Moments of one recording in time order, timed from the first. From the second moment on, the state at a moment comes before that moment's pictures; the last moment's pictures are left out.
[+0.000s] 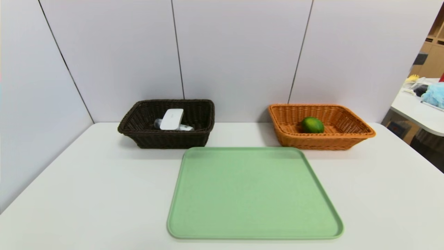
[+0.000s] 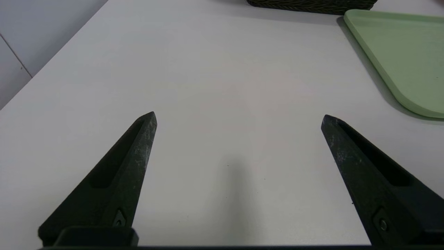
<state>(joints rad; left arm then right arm) -0.01 0.00 -0.06 0.14 0.04 -0.10 0.00 0.00 0.00 0.00 0.00 0.04</state>
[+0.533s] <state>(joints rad) -0.01 0.00 -0.06 0.14 0.04 -0.10 0.00 0.00 0.00 0.00 0.00 0.03</state>
